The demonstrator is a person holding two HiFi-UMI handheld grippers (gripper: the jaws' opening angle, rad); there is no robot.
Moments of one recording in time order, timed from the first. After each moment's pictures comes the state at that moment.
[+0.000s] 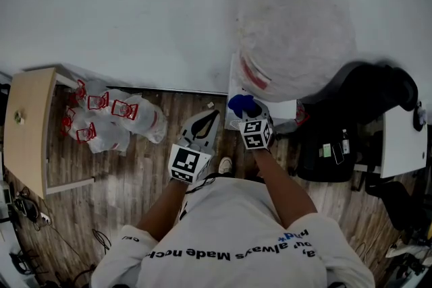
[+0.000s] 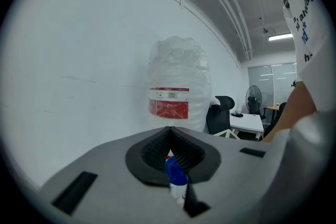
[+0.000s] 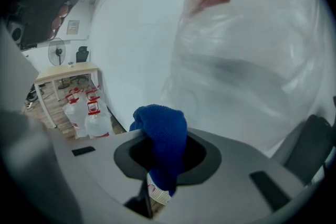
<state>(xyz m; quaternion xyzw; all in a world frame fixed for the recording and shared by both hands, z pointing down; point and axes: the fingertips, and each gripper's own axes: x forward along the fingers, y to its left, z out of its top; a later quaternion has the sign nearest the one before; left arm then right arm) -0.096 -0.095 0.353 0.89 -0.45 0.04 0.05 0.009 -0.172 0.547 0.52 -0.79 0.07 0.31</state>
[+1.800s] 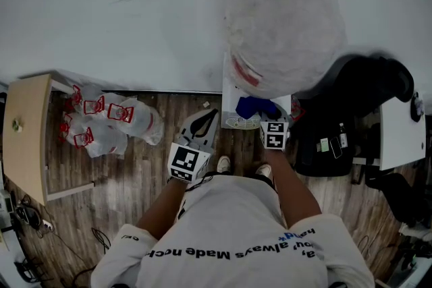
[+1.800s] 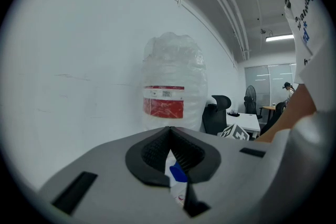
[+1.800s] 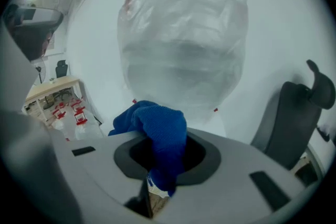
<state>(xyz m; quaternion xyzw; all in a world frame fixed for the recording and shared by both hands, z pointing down) -0.080 -0.096 0.356 0.90 -0.43 0.04 0.05 0.117 -0.159 0.559 0.59 -0.75 0.13 0.26</state>
